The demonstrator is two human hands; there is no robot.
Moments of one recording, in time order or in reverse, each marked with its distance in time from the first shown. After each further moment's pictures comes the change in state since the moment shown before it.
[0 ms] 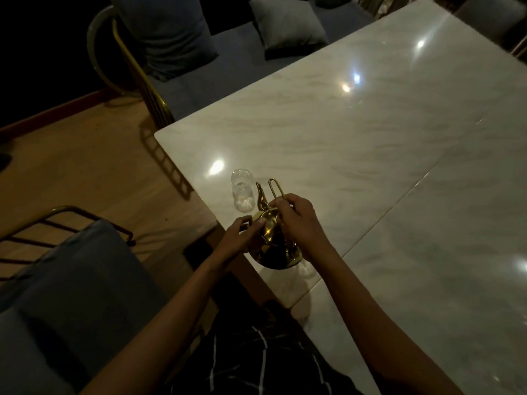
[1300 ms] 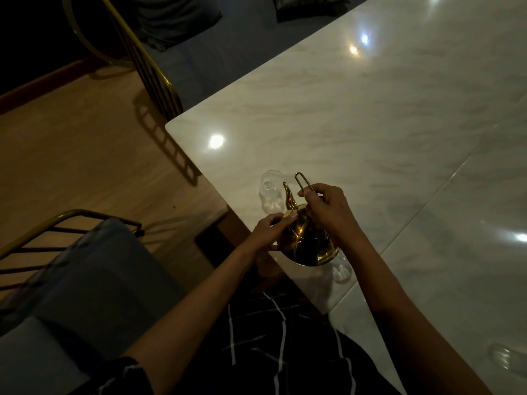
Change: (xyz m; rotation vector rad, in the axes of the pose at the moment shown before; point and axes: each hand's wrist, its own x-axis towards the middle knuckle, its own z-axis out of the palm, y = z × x) left_hand 0.086 0.010 -0.050 -0.110 -0.173 -0.242; right_hand 0.096 -0.018 0.055 -0.166 0.080 0.104
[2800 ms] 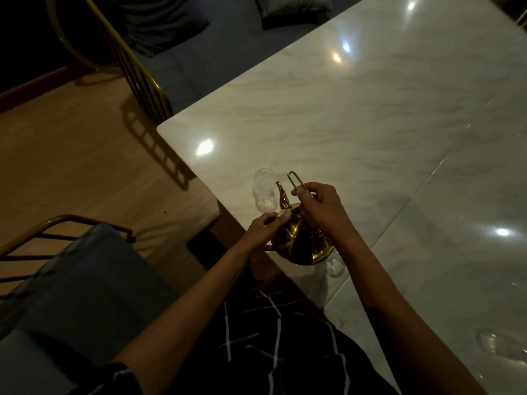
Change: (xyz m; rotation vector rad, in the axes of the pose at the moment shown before) left_hand -0.009 -0.010 -0.003 -0.020 -0.043 0.022; right_hand -0.020 0.000 0.004 -0.001 0.030 -0.025
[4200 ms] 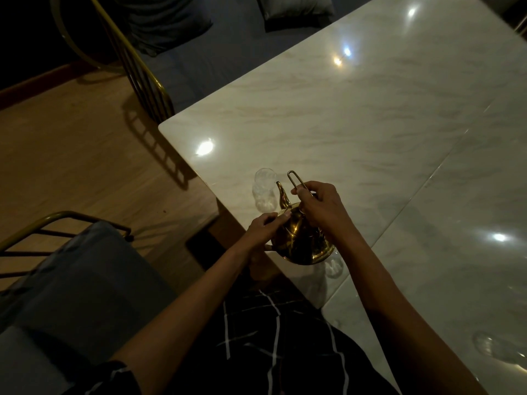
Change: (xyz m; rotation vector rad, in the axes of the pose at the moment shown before) left_hand -0.005 0.000 0.002 -0.044 0.003 -0.002; right_hand 0.000 -0.003 -0.001 -0.021 0.003 0.004
